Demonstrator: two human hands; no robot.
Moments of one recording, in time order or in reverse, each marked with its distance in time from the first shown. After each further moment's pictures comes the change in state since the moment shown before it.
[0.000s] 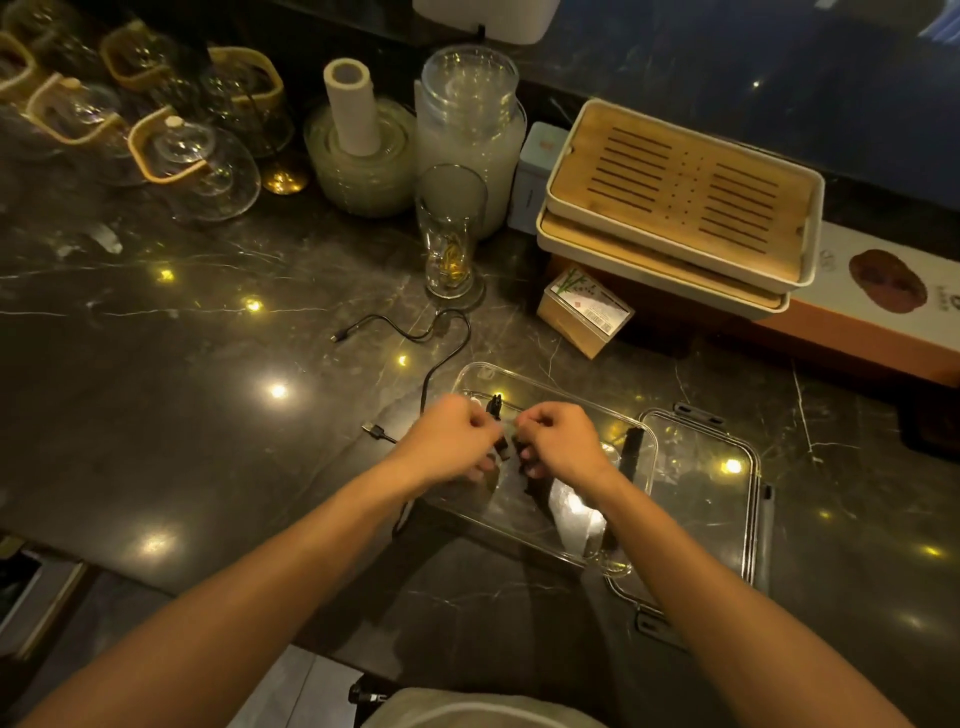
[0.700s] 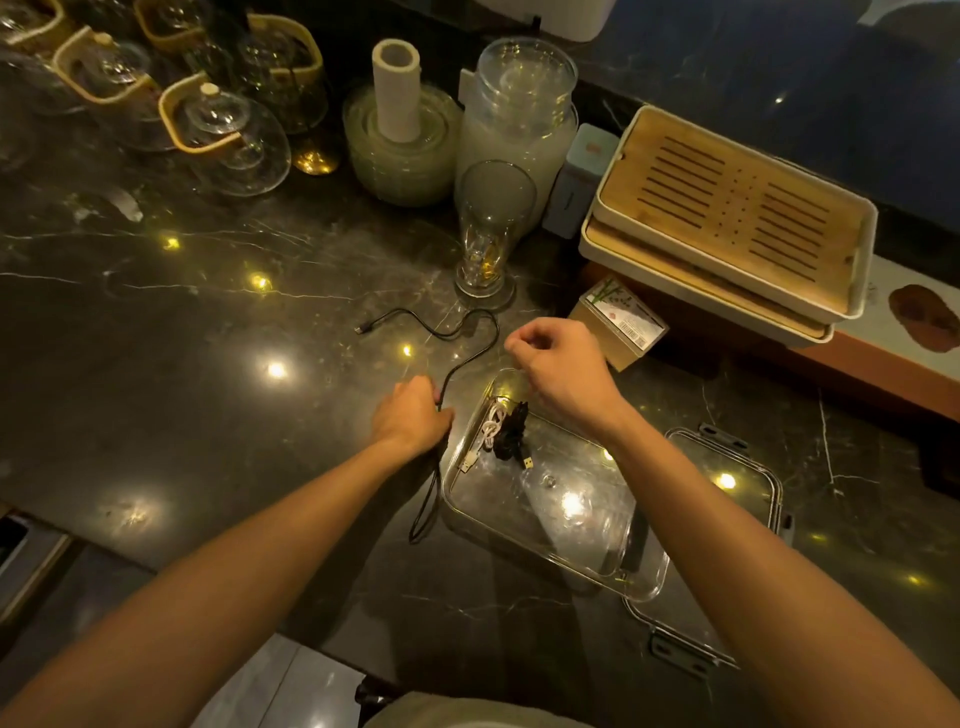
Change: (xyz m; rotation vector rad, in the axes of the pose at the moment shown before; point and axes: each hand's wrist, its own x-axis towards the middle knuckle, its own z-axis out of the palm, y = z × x) left_hand 0.068 -0.079 -0.038 0.337 0.369 -0.065; right_hand 0.034 -0.093 0.011 -0.196 0.061 -0.369
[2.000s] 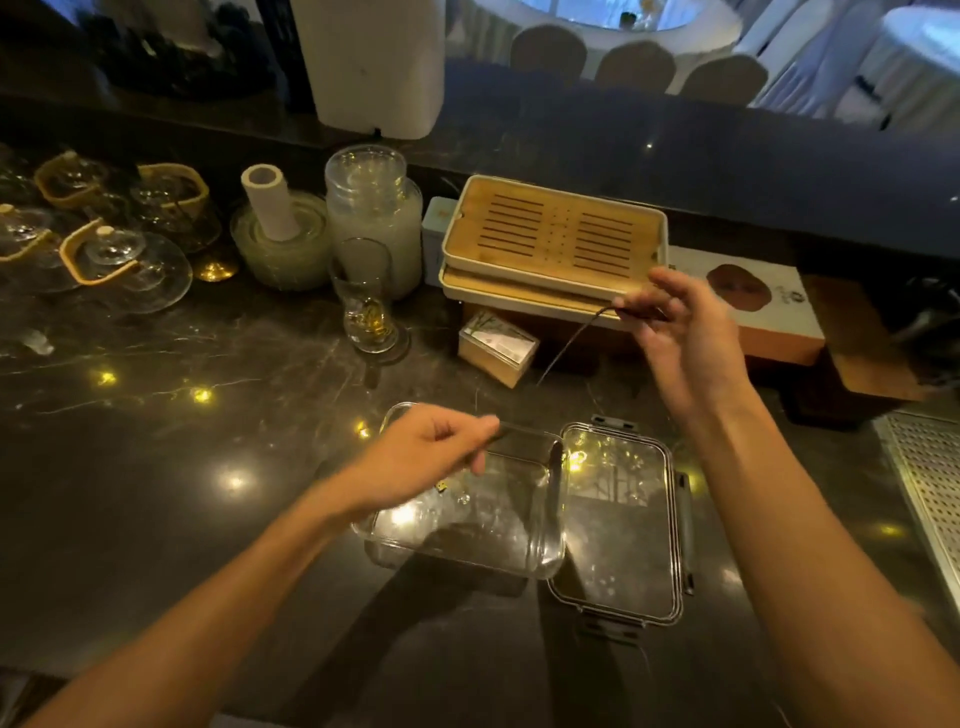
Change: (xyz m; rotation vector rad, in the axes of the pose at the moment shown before) left_hand -0.130 0.136 -0.050 -0.457 -0.466 0.587; right_hand -0.107 0.024 -0.209 1.129 0.433 -0.037
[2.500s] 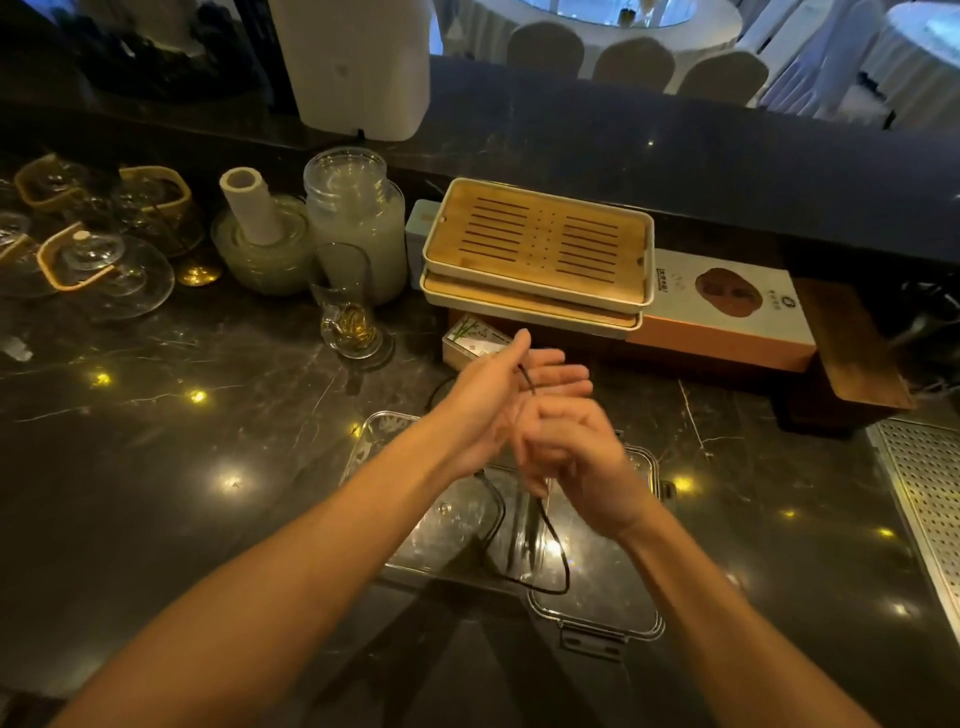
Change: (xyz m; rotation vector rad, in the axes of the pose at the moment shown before) left_hand 0.083 0.058 0.055 -0.890 0.070 -0.250; right_hand -0.070 0.053 0.013 -0.280 -0.613 0.072
